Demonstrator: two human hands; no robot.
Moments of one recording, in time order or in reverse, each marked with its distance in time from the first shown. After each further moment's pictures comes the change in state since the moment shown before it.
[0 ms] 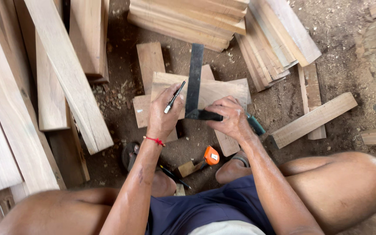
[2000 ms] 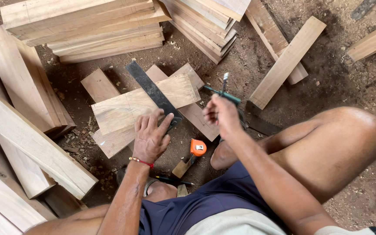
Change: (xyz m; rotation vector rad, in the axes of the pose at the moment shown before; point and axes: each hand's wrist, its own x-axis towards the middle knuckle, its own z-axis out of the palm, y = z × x) left_hand -0.023 -0.003 0.059 0.808 -0.609 0.542; right_hand -0.090 0.033 -0.023 1.167 0.548 1.252
